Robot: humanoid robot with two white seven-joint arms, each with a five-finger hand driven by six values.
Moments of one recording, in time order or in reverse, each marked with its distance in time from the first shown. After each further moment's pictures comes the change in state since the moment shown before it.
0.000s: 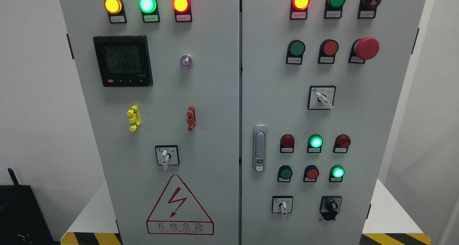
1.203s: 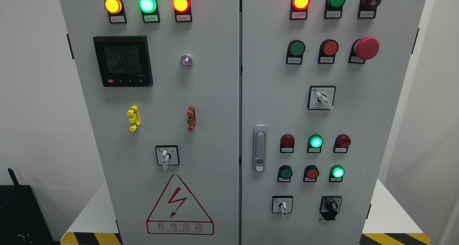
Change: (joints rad) left arm 0.086 0.011 0.002 -0.213 -0.074 0.002 0.030; right arm 0.000 0.000 0.000 0.000 0.000 0.000 0.000
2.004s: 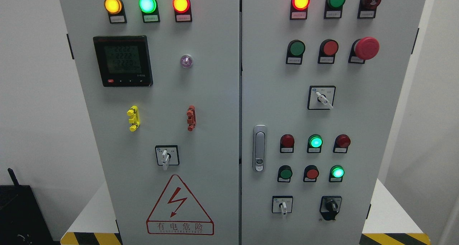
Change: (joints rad) left arm 0.250 0.100 -0.055 -0.789 -0.058 -0.008 0.006; right arm 0.000 0.000 0.000 0.000 0.000 -0.001 0.000
